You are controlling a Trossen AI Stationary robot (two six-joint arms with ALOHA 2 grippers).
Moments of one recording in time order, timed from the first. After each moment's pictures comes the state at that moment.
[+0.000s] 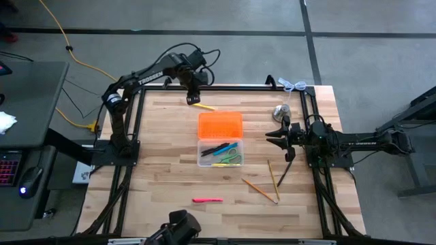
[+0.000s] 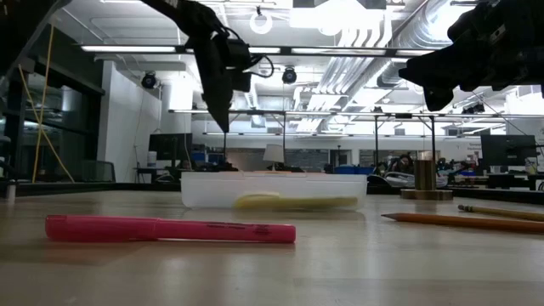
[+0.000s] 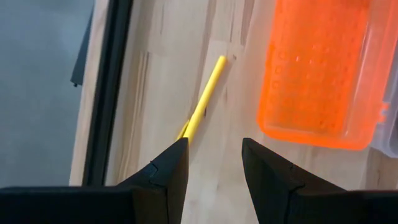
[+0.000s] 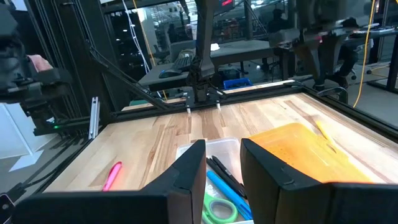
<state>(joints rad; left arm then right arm) 0.69 1.87 1.72 -1.10 0.12 0.51 -0.14 0.47 0.06 0.44 -0.12 0.18</state>
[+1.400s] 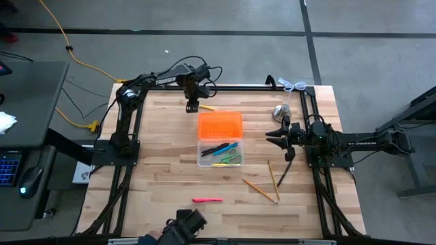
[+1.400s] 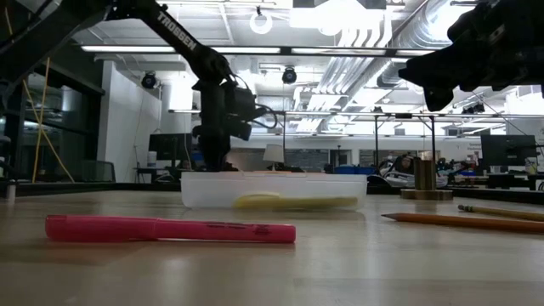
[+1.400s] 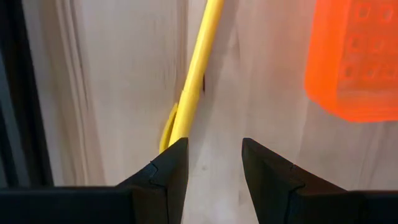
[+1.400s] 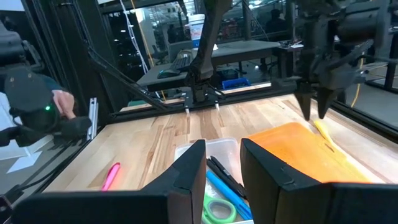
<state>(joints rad) 0.71 2.07 1.62 -1.03 0.09 0.69 -0.14 0.47 0.06 0.44 -0.11 0.18</state>
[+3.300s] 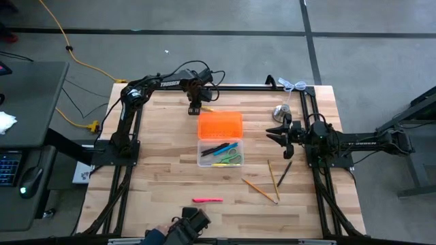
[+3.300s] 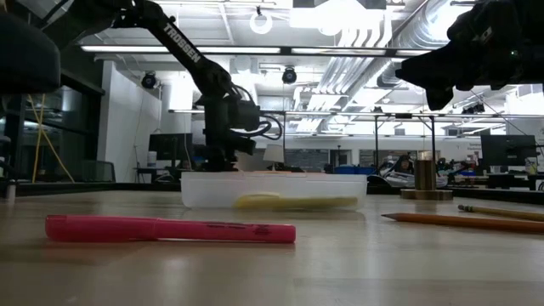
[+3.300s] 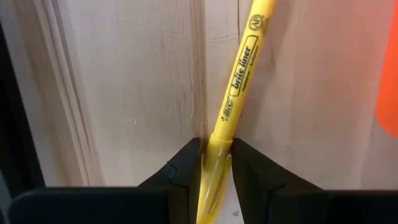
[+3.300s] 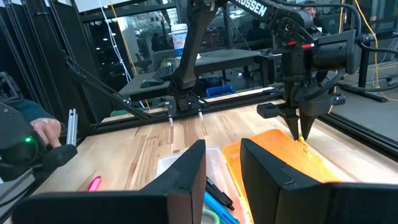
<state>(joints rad) 0.70 2.13 1.58 -0.87 0.04 0.75 -0.14 0.47 0.06 0.46 -0.03 0.18</state>
